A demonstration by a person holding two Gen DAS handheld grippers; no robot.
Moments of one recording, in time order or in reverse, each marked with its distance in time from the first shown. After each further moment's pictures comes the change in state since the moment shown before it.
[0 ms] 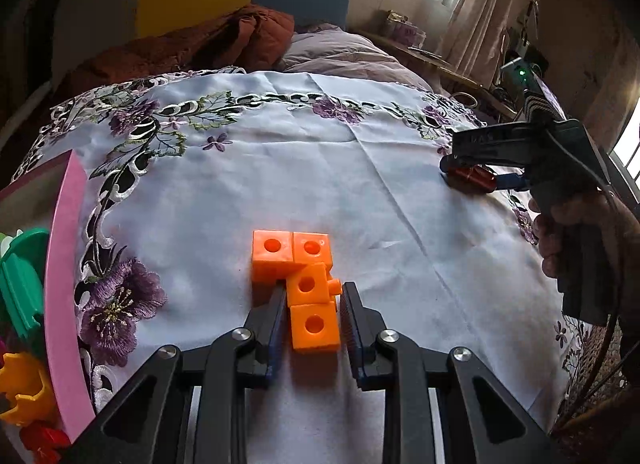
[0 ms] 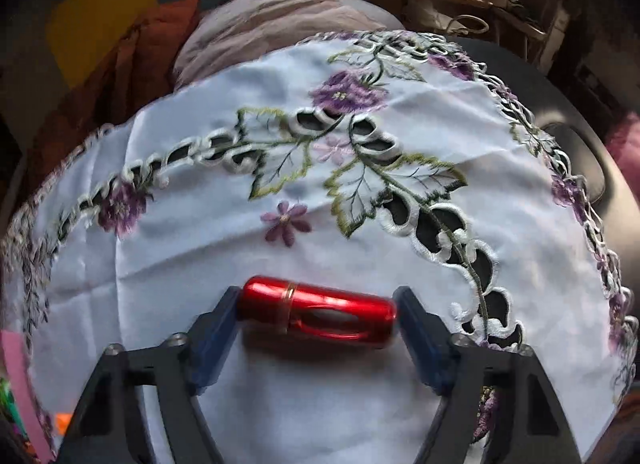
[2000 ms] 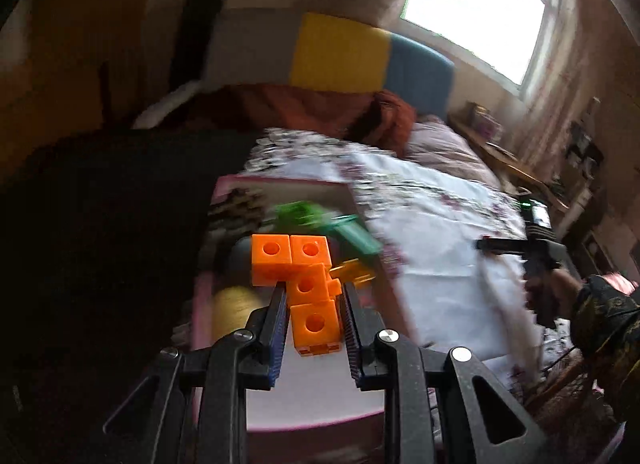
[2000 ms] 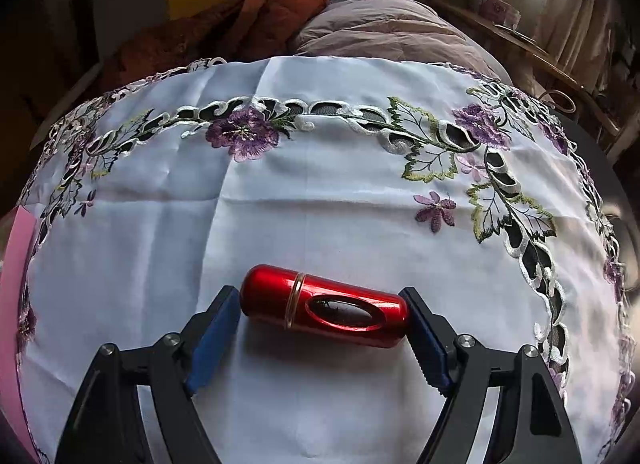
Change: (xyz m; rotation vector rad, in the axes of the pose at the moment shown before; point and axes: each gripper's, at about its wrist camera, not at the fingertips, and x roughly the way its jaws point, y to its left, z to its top) left arm -0.238 0.142 -0.094 -0.291 -0.211 0.225; right arm -0.004 0.061 -0.032 -0.340 -0.049 0.131
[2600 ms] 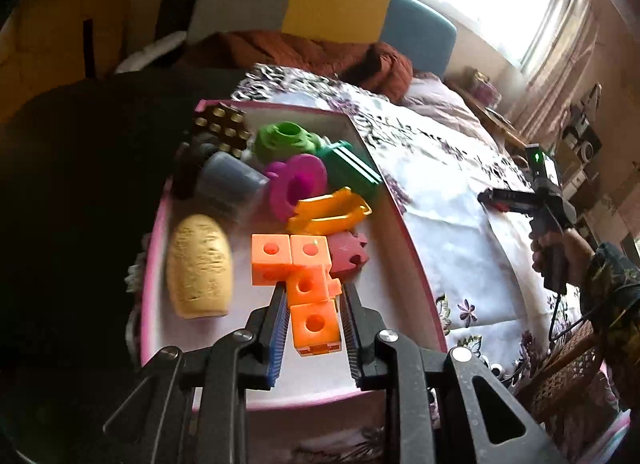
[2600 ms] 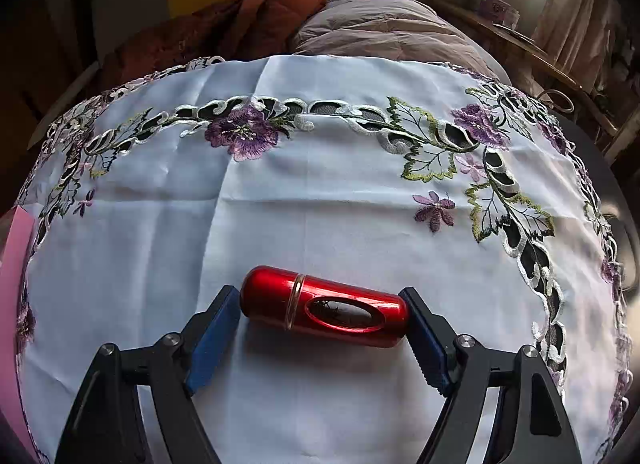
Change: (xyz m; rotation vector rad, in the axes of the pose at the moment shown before) left arm 0.059 -0.020 -0.035 0.011 0.160 -0.069; right arm 0.000 0.001 0.001 -0.003 0.005 -0.008
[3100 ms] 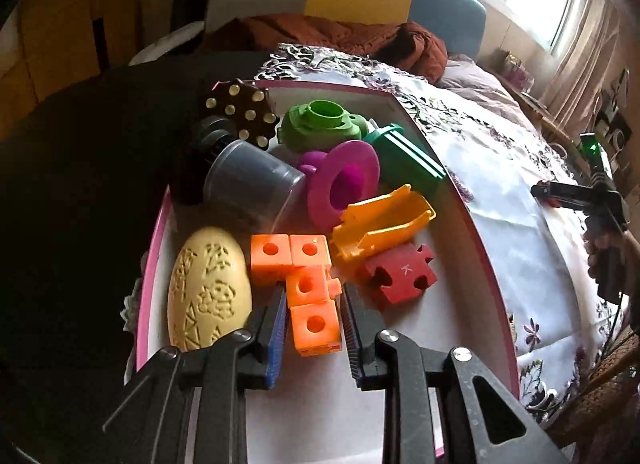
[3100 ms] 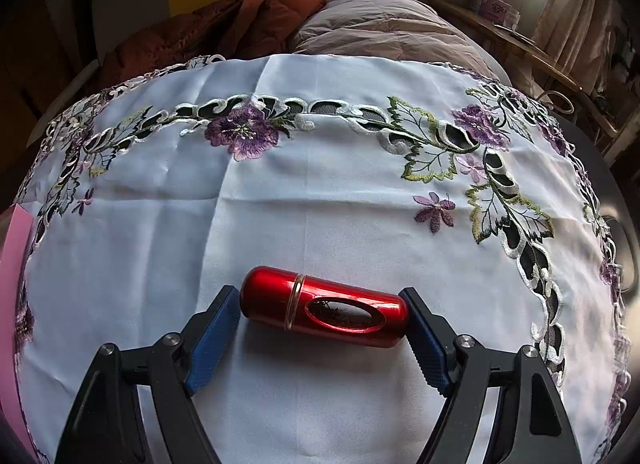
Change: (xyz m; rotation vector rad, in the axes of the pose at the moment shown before) left arm 0.042 0.013 0.010 0.005 0.040 0.139; right arm 0.000 0.000 0.000 -0.007 0.002 -0.006
